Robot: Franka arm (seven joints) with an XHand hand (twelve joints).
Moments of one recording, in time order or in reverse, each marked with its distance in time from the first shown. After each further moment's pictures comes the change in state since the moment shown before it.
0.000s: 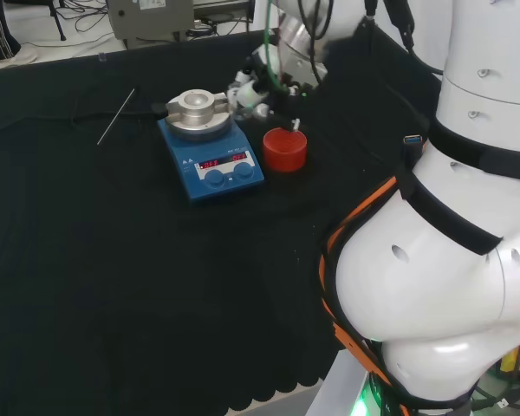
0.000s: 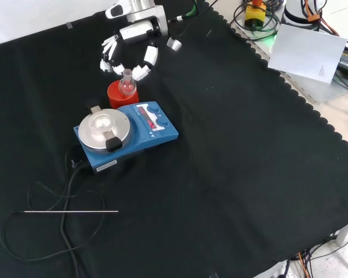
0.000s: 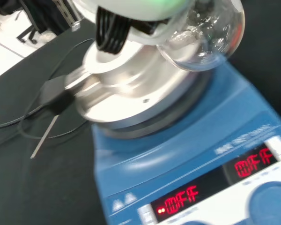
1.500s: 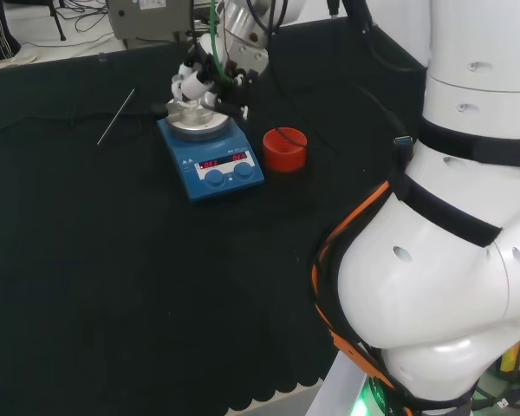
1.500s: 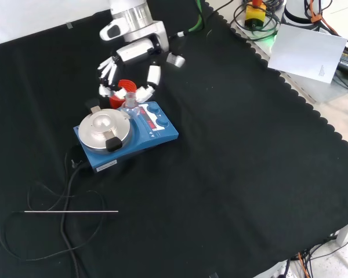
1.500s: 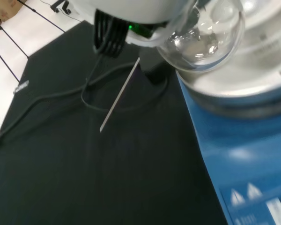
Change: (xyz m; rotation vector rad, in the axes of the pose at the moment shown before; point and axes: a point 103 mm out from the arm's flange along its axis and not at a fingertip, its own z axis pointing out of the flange) arm 0.082 0.027 0.029 0.065 -0.004 -0.095
